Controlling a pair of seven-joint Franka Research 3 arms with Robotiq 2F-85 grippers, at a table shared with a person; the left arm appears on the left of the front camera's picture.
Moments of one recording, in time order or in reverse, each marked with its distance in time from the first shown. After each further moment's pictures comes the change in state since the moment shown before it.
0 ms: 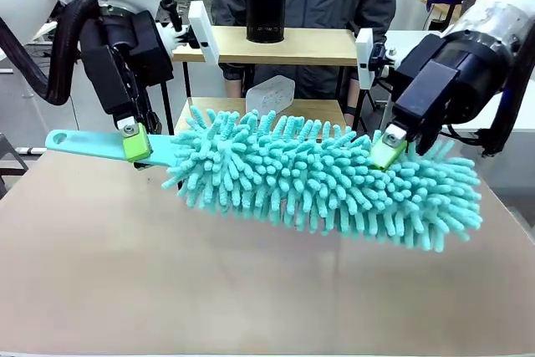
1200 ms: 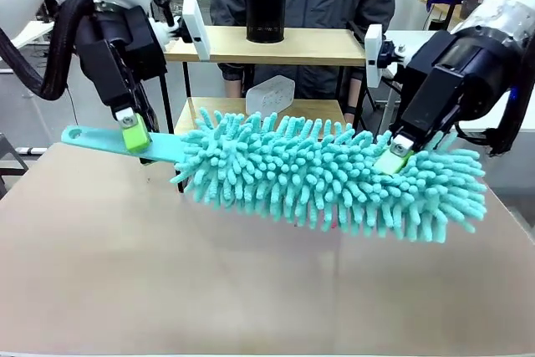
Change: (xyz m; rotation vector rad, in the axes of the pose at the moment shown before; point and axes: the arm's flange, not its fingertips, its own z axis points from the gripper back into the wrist) left arm -0.010 -0.003 0.018 0.083 -0.056 0.025; right arm -0.008 0.000 0.010 0.038 0.000 -0.007
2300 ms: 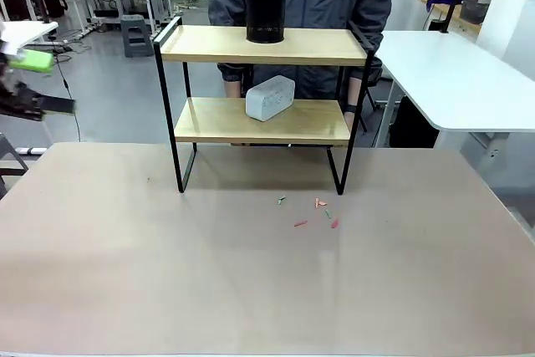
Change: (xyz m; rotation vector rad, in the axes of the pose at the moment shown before) left arm -0.203 -0.012 0.049 0.272 -1.074 0.167; right arm -0.277 0.001 0.221 -0.123 -1.188 -0.086
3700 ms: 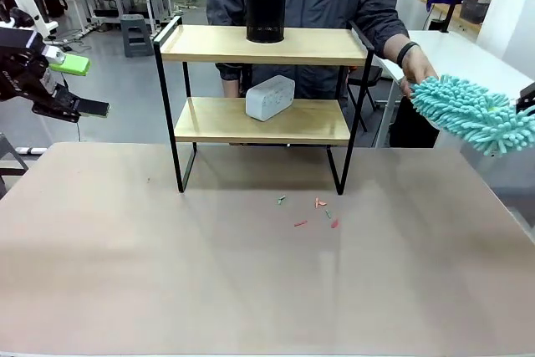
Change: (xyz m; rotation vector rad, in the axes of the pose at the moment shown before) left arm 0.017 0.015 -0.026 -0.046 0.059 0.010; right arm 0.052 -0.157 -0.141 -0.185 0.083 -0.400
